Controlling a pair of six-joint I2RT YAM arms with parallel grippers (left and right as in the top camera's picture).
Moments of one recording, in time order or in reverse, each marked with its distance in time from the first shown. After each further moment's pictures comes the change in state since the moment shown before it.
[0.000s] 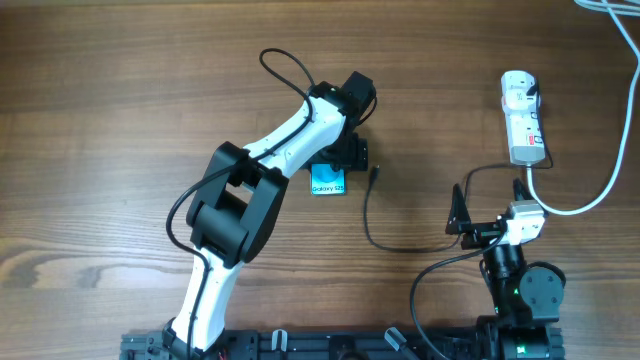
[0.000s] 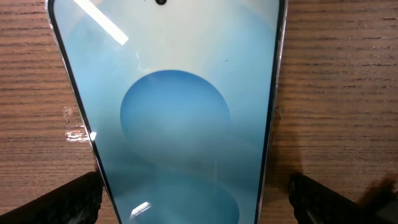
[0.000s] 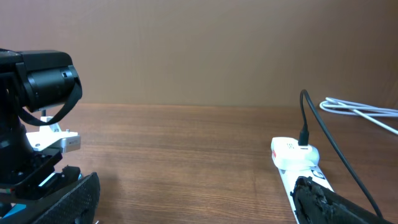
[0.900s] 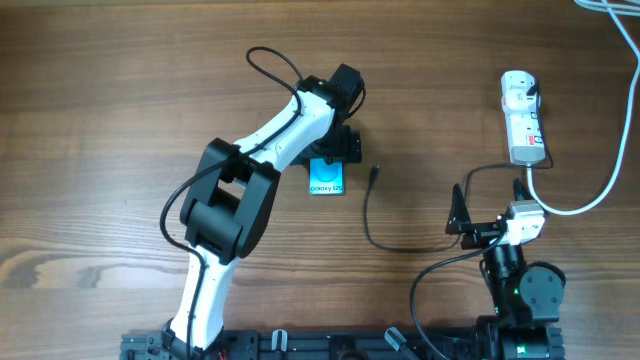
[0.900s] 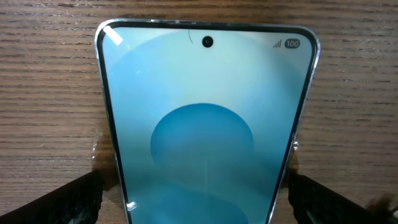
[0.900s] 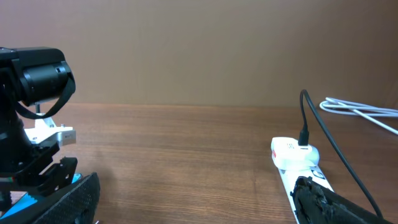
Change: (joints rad) left arm 0.046 0.000 0.000 0.020 0.042 -0.004; right arm 0.000 0.000 0.000 0.000 0.000 0.000
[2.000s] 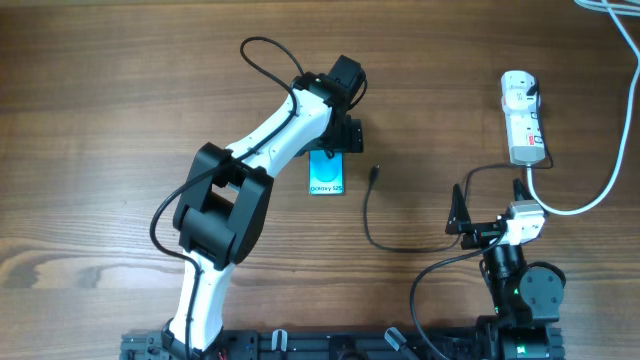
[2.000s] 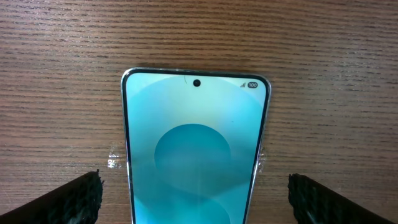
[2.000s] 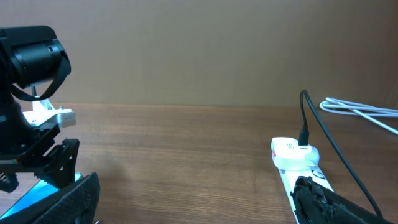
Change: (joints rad) left arm 0.002 -0.049 0.000 0.052 -0.045 -0.024; right arm 0.000 0.000 0.000 0.000 0.000 0.000
